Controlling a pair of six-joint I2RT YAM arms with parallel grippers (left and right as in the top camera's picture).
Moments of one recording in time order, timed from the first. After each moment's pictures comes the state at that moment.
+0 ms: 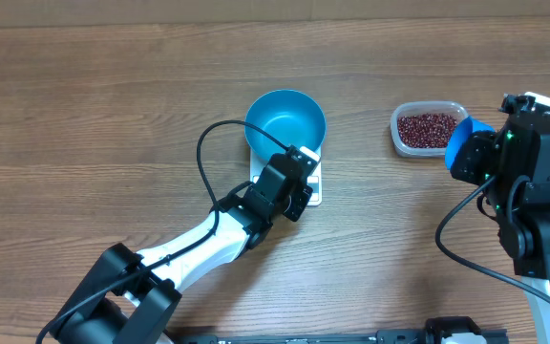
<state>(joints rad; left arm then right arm) -0.71 1.63 0.79 0.06 -0.06 -0.08 0.05 1.03 1.26 -0.95 0.19 0.30</state>
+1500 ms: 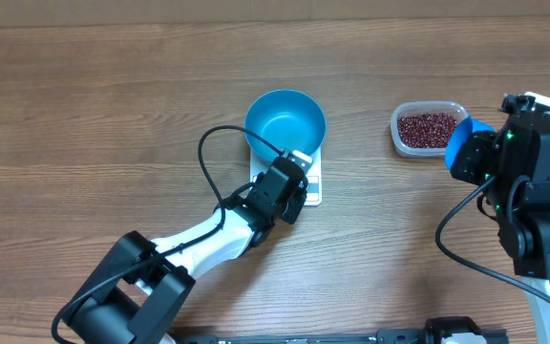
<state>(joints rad) -0.71 1.70 0.79 0.02 -0.12 -0.15 0.05 1.03 1.26 -0.95 0.19 0.31</state>
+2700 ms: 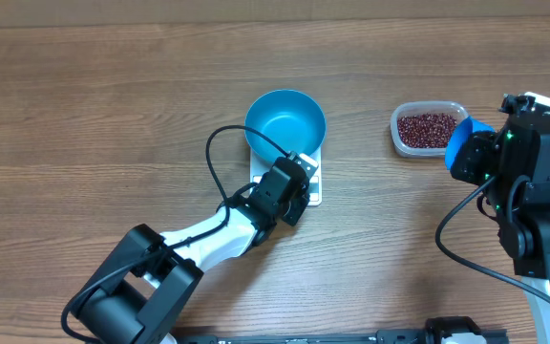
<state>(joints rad) -0.71 1.74 0.79 0.07 -0.08 -0.08 0.05 1.03 1.26 -0.95 0.19 0.30</state>
